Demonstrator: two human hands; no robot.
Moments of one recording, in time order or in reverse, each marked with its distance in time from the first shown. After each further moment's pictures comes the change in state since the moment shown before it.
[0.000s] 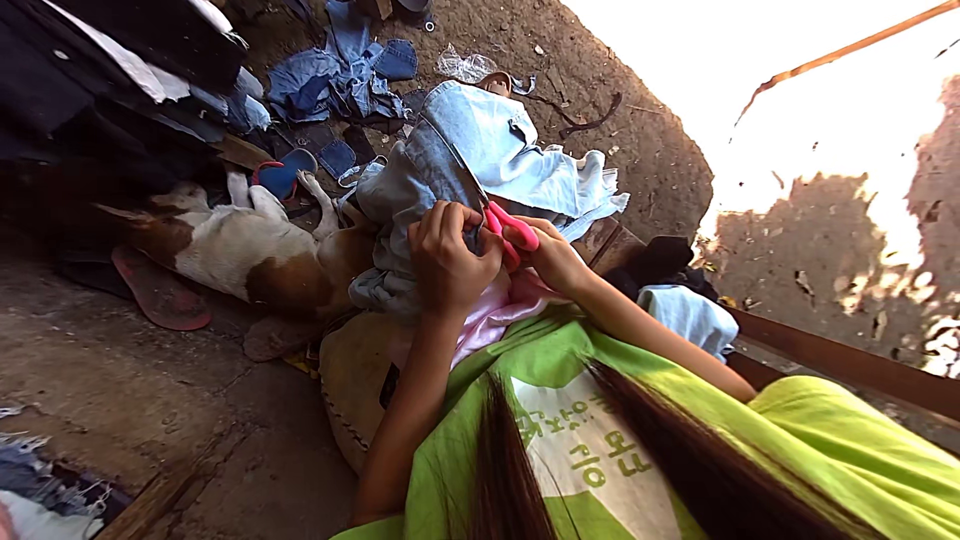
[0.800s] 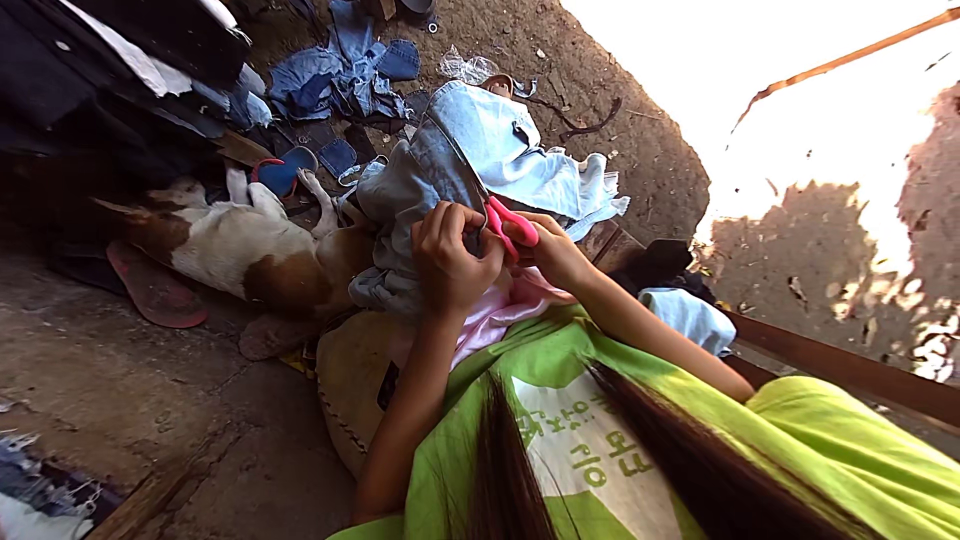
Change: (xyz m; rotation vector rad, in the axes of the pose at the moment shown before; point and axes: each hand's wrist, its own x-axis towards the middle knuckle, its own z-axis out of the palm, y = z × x) left_hand -0.002 -0.003 0.001 -0.099 0.042 -0.005; right_hand 0.006 -0.009 0.001 0.015 0.023 0.077
